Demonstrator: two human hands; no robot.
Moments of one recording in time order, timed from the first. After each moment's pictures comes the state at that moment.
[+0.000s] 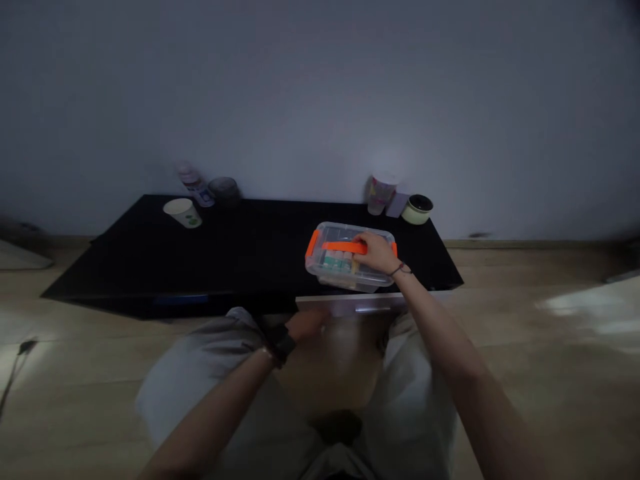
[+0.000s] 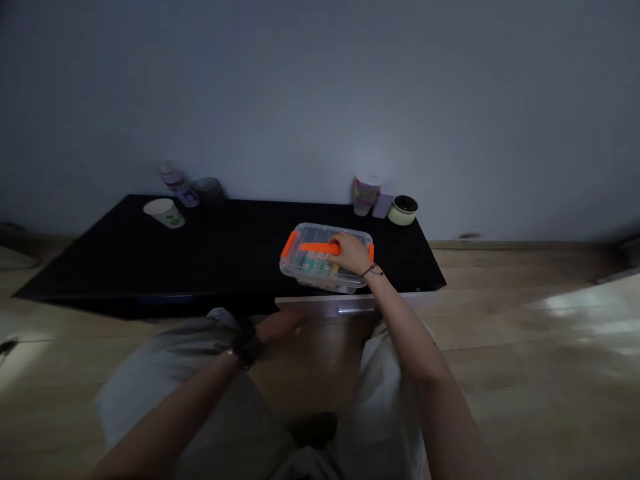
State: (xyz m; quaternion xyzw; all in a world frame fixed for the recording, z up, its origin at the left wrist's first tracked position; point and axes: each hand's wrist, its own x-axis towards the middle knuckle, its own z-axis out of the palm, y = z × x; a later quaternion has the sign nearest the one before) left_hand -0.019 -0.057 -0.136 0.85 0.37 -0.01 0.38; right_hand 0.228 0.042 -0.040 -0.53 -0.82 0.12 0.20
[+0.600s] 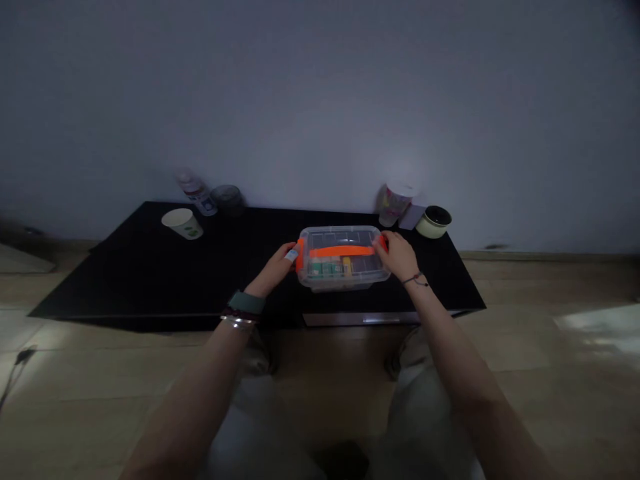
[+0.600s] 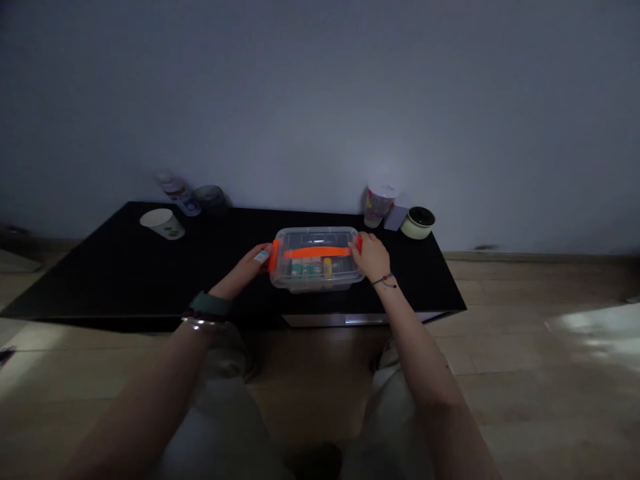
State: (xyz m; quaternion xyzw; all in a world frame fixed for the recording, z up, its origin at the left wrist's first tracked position) left_hand -0.078 0.094 -0.086 0.54 0.61 0.36 0.46; right_hand 0.236 0.089 -0.047 -0.66 -0.72 0.04 0.21
